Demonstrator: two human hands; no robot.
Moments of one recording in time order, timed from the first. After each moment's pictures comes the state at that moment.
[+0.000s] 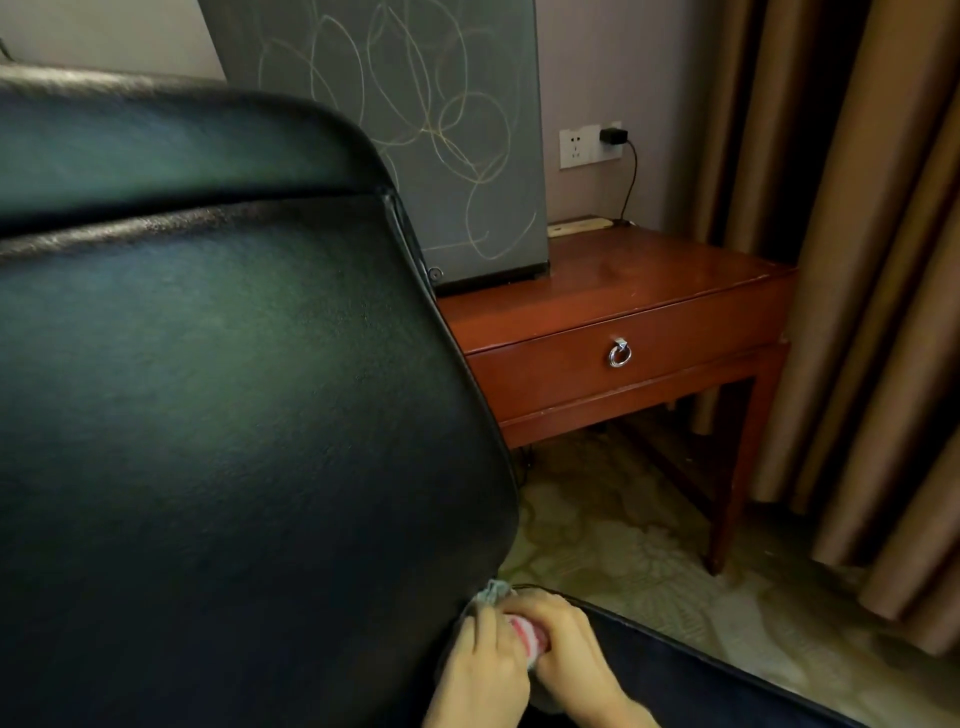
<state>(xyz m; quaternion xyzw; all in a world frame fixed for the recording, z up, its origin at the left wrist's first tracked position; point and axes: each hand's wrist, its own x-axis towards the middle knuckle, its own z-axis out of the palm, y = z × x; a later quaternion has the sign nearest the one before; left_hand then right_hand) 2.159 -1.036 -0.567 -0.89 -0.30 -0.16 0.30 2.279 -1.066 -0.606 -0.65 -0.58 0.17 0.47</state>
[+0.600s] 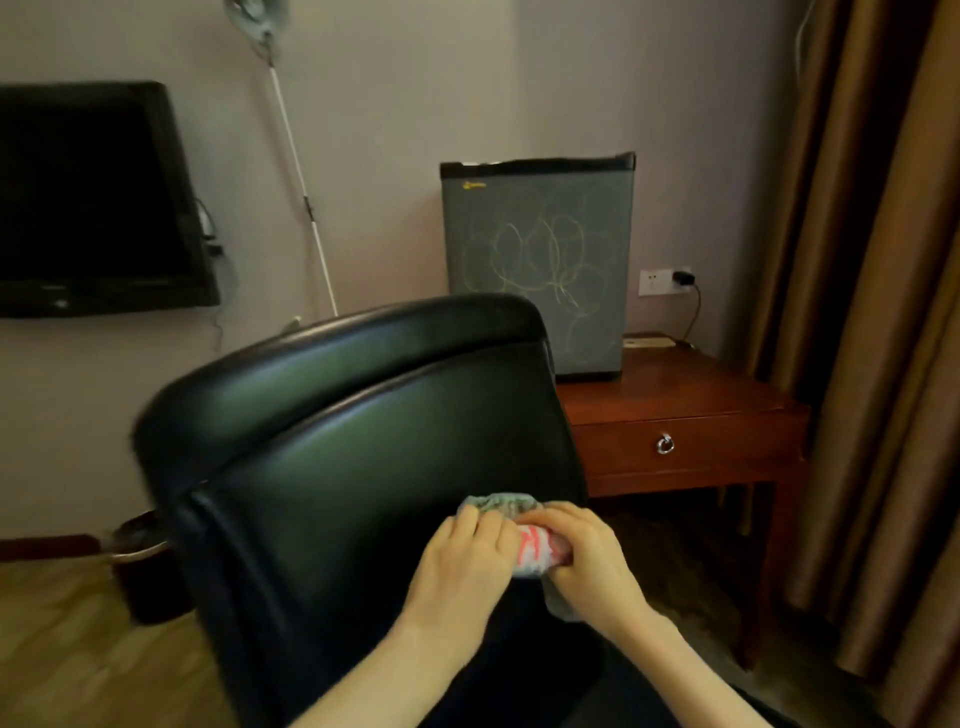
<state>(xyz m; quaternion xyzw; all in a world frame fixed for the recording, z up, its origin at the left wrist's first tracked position) 1.998 -1.142 -0.325 -0.90 -0.30 -0.26 0.20 2.173 -1.163 -0.361 -0.61 -0.67 0.00 0.42</state>
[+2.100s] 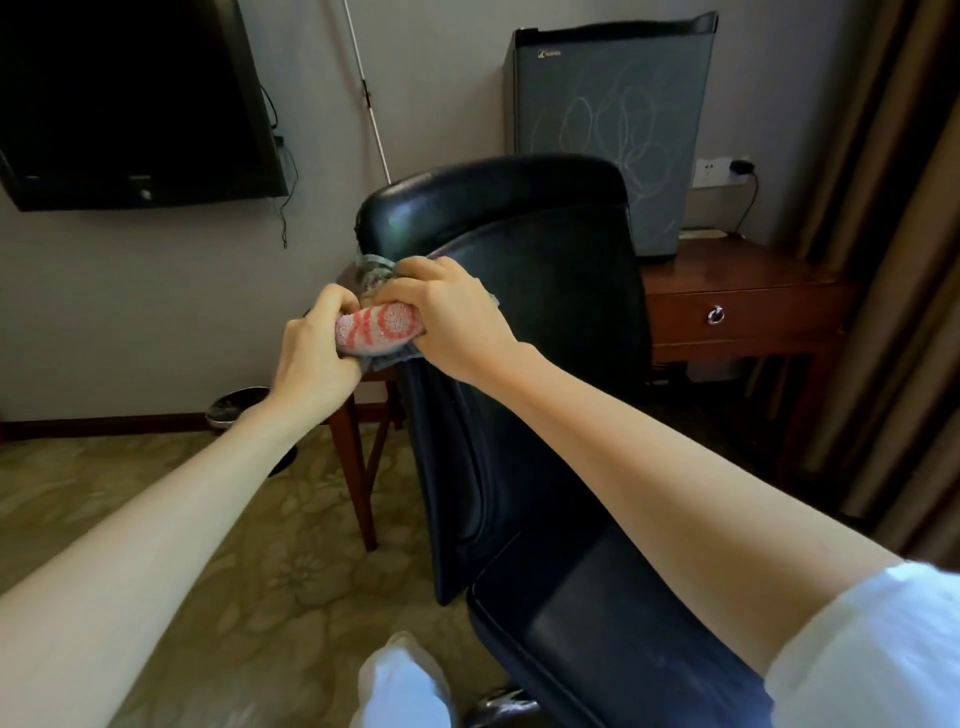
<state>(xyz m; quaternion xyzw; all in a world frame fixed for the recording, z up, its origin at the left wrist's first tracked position) 1.748 -1.165 -0.273 -0.78 -0.44 -0.44 -0.04 1.911 -1.188 -0.247 -0.49 -0.79 -0.17 0.33</state>
